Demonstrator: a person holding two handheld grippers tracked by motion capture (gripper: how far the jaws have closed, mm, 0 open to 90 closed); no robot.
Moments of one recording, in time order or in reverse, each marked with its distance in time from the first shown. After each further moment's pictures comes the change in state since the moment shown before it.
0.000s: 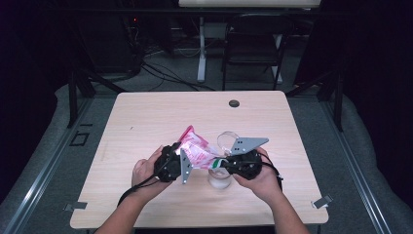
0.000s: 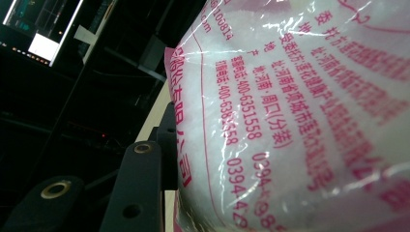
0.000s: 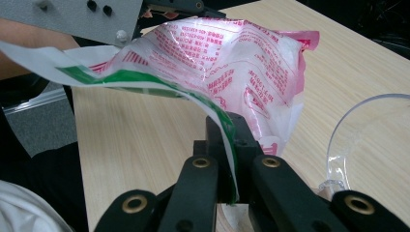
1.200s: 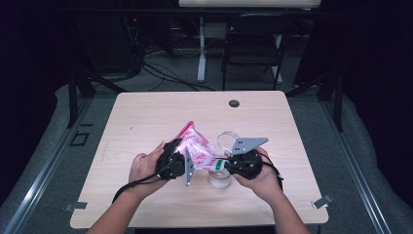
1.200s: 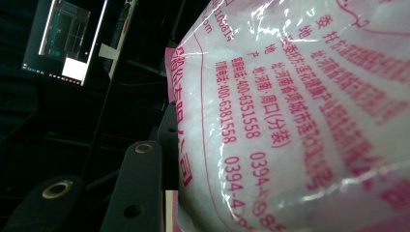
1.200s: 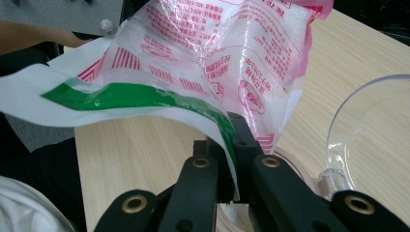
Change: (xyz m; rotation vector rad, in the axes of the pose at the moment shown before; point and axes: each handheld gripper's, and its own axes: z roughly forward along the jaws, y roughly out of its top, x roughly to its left) left arm 0.004 0.009 -0.003 0.031 0.079 0.172; right arm -0.004 -0.006 0.004 0.022 0.002 0.018
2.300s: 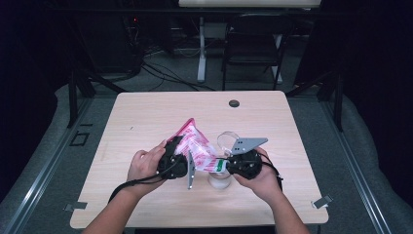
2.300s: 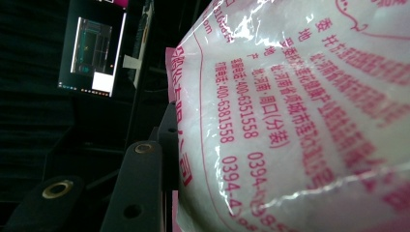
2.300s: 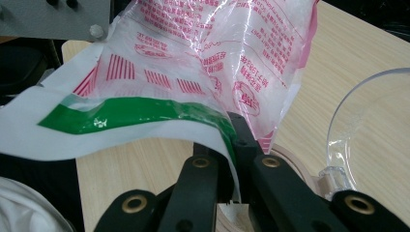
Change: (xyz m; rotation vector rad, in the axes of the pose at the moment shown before) left arm 0.000 0.005 -0.003 0.004 0.081 0.115; right arm -0.002 -0.002 0.002 0.002 -0.001 0.004
